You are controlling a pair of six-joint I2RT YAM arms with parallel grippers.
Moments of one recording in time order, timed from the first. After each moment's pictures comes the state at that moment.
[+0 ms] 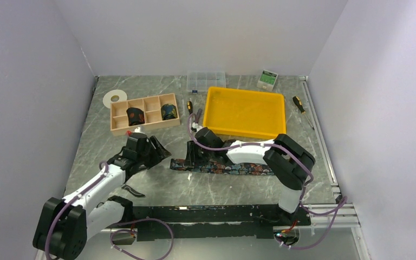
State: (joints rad) left arm -0.34 1.00 0.43 -0.21 0.07 -0.87; right arm 0.92 1.79 0.95 0.08 -0.19 0.70
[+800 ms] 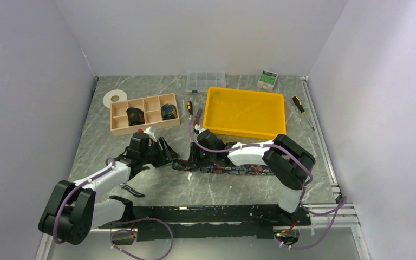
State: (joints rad) left arm -0.34 1.16 0.39 0.06 0.33 -0.80; right arm 0.92 1.80 0.91 0.12 -0.17 0.72
